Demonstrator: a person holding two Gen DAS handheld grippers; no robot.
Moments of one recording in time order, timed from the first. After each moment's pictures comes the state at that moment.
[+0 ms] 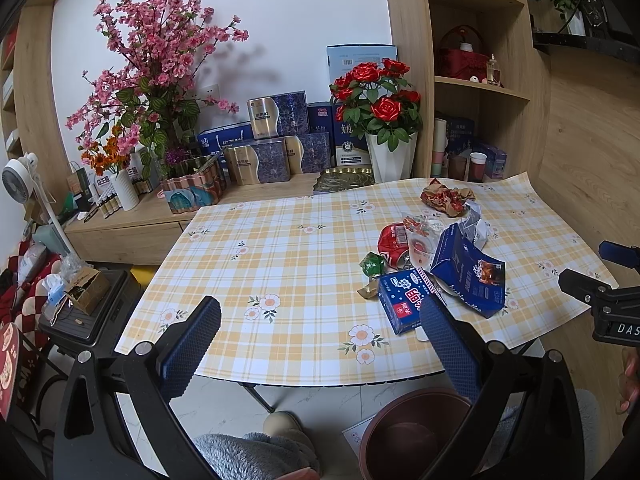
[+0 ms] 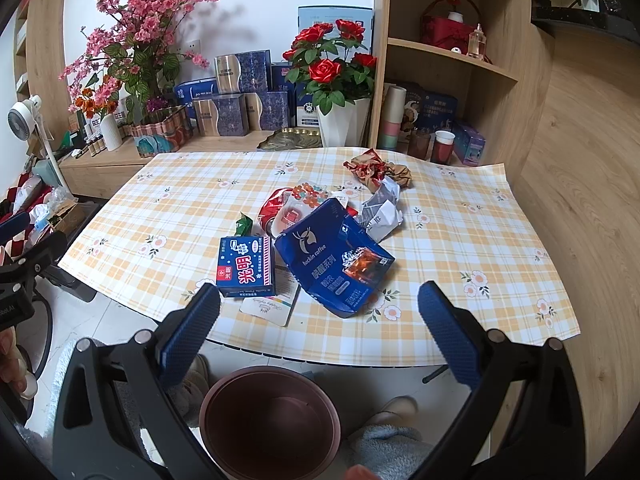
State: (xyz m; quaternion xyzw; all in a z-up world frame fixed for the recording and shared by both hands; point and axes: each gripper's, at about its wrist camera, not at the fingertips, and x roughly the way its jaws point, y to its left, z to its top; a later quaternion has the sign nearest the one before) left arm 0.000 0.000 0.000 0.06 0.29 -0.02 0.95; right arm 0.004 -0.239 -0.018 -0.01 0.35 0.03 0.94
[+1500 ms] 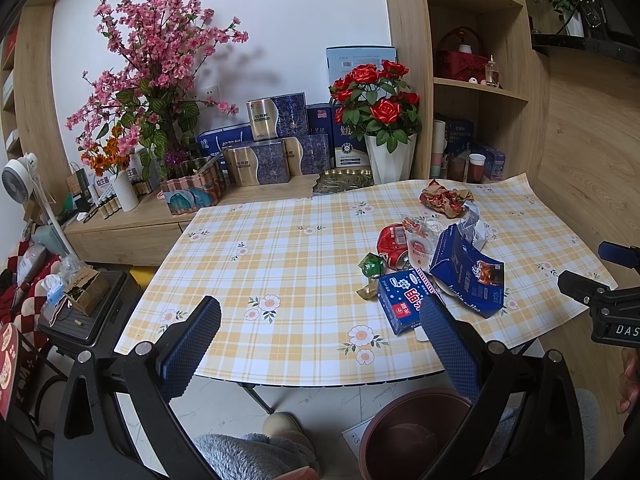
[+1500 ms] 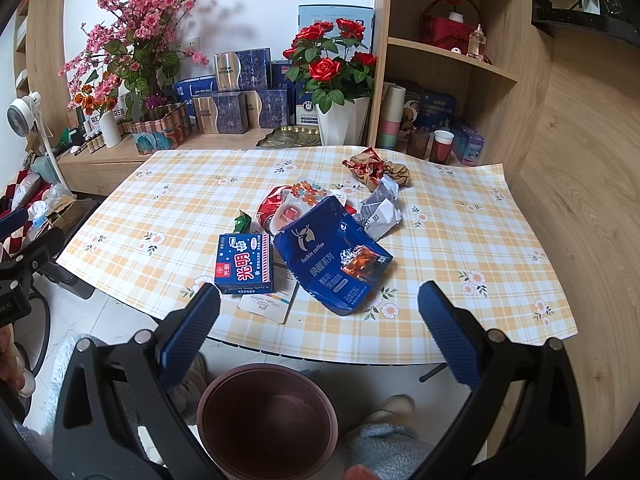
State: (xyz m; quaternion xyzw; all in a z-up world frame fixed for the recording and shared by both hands) left arm -0.002 0.005 0.005 0.06 0.29 -0.02 0.96; right arm 0.002 -0.237 -0.016 -0.01 0.35 0.02 0.94
